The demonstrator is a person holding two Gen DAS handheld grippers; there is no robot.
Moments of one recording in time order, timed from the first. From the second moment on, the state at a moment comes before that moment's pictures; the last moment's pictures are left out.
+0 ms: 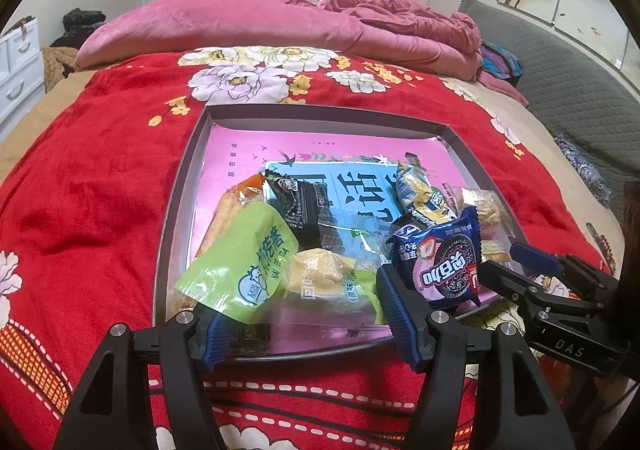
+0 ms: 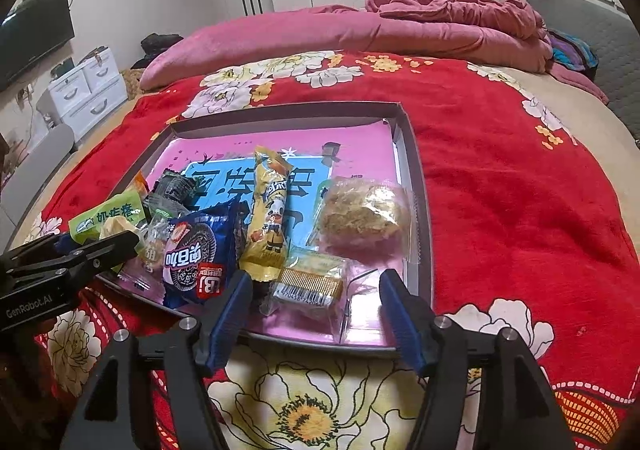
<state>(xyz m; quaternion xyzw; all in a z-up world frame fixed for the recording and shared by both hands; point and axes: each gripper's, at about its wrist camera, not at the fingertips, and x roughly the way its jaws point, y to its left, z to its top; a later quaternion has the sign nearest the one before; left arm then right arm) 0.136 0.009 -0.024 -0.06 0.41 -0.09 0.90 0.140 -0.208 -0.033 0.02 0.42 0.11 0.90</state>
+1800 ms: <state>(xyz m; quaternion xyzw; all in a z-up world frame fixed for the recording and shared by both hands) 0.120 0.012 -0.001 -0.07 0.37 -0.09 0.92 0.127 -0.210 -0.008 0.02 0.35 0.12 0.93</state>
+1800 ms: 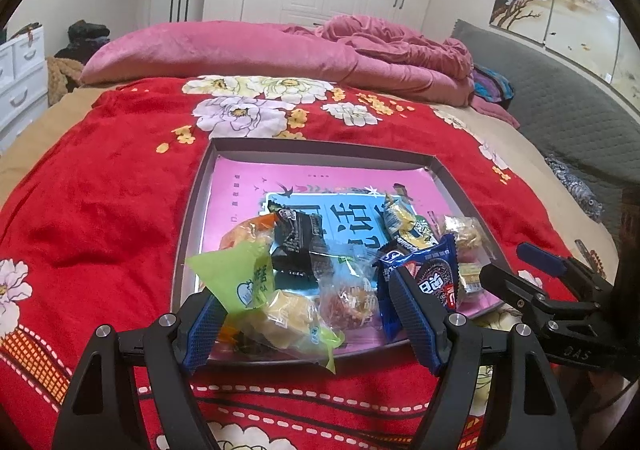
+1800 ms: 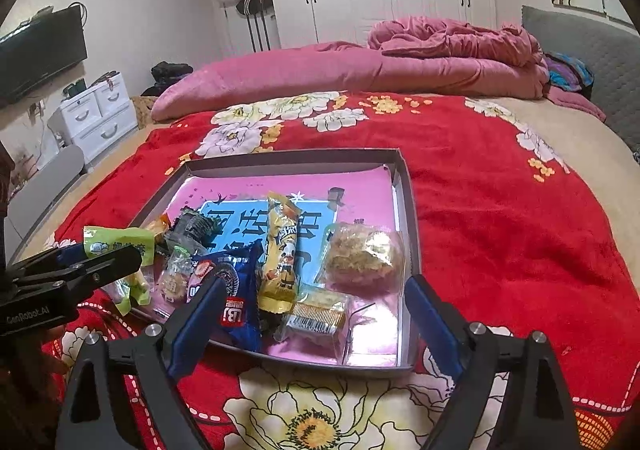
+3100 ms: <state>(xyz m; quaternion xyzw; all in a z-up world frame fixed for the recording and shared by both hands) 0.048 0.001 -0.006 -0.06 0.42 -0.08 0.90 0.061 -0.212 -0.009 0.06 0.40 0.09 0.91</state>
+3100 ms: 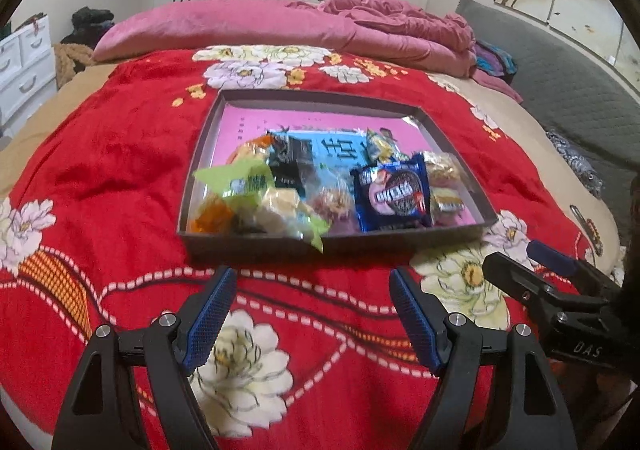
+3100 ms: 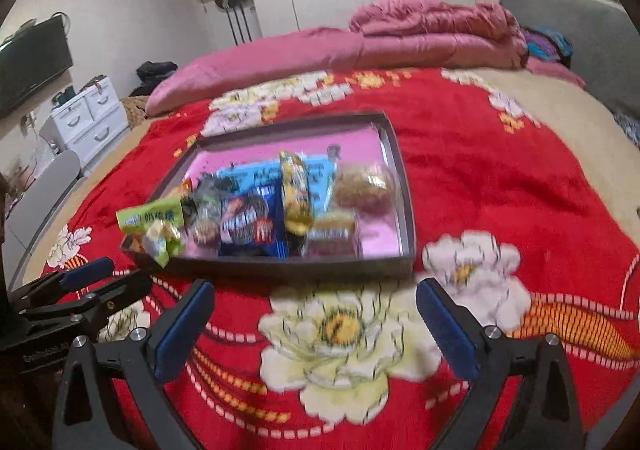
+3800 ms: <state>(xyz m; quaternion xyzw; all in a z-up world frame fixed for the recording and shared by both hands) 0.029 0.007 -0.013 -0.07 0.44 -0.07 0.89 0.024 -0.193 -0.003 0.02 0.39 0.09 0.92</state>
